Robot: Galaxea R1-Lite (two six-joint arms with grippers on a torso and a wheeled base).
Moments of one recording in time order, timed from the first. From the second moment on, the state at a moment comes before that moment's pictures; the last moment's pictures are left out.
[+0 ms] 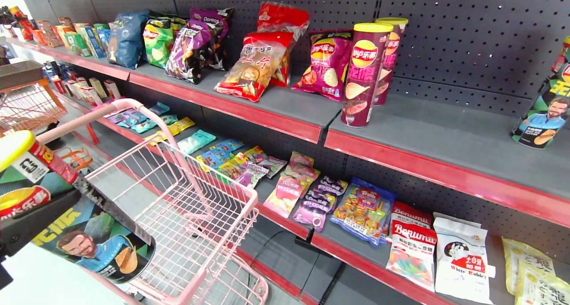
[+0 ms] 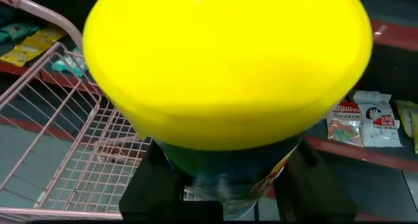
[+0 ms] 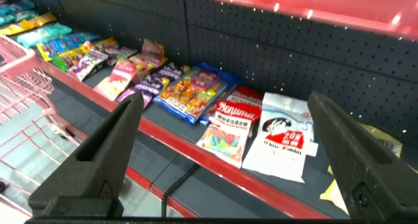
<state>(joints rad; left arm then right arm) -0.03 0.82 -0.46 -0.24 -0.32 -0.05 0.00 0.00 0.00 0.00 0.00 0.00</state>
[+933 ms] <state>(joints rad) -0.03 0.67 -0.34 -0.24 -0.22 0.03 0.00 0.00 0.00 0.00 0.00 0.00</state>
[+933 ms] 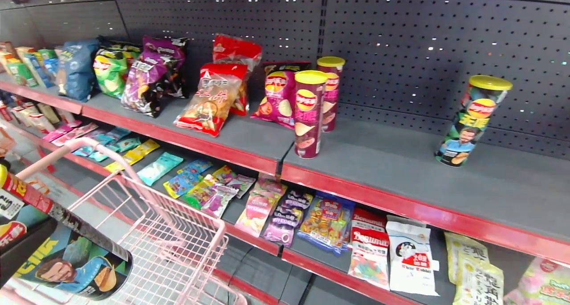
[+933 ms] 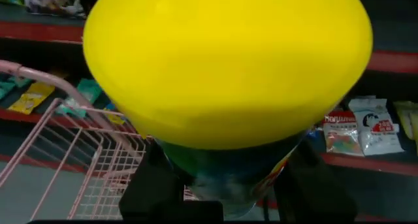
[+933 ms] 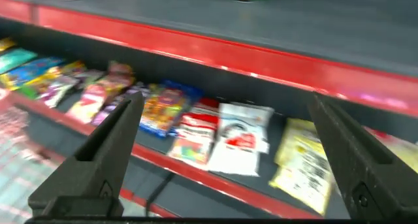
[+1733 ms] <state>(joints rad) -0.01 0.60 -0.36 -0.19 -0.18 0.24 0.00 0.00 0.00 0.00 0.00 0.00</state>
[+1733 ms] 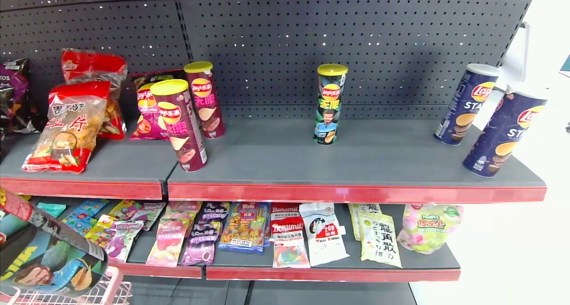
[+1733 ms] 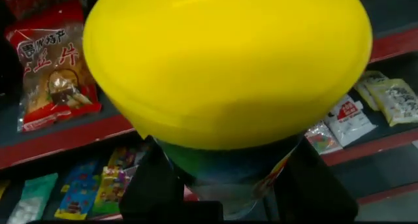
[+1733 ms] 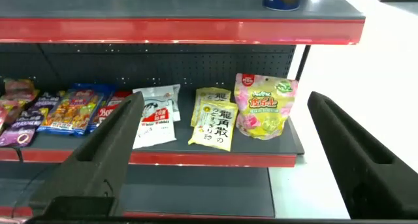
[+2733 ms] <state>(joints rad) -0.02 0.47 -0.43 -0.01 -0.28 0.22 0.00 0.00 -0.01 0.00 0.02 0.00</state>
